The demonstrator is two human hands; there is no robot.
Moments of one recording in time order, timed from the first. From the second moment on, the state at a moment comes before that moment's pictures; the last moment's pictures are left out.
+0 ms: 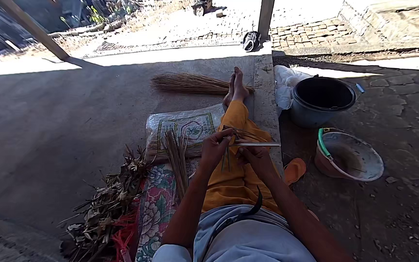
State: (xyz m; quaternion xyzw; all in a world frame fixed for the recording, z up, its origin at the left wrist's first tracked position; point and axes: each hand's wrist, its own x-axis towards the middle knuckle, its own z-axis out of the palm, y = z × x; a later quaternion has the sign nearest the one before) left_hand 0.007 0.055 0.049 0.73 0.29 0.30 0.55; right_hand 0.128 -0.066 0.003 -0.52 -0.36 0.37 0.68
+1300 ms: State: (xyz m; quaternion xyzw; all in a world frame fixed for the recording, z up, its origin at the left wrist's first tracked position) left_hand 0.008 0.032 0.029 0.84 0.33 0.18 0.38; right_hand 0.146 -0.072 0.011 -0.69 -0.46 0.16 0.53
